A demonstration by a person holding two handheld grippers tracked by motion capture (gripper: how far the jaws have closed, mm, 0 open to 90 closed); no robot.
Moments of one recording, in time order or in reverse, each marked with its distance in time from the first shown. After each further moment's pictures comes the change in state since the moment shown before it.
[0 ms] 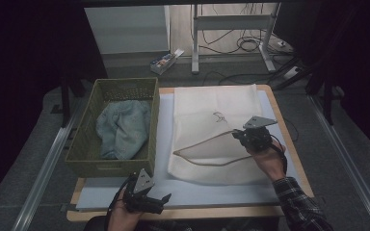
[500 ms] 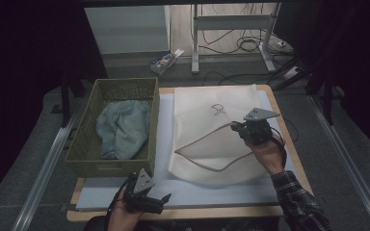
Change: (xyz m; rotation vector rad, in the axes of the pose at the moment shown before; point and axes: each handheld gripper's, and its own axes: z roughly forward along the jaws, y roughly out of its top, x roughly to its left) left arm 0.000 0.000 0.000 -0.001 0.003 0.001; right arm -0.003 0.026 -0.008 -0.065 0.005 0.019
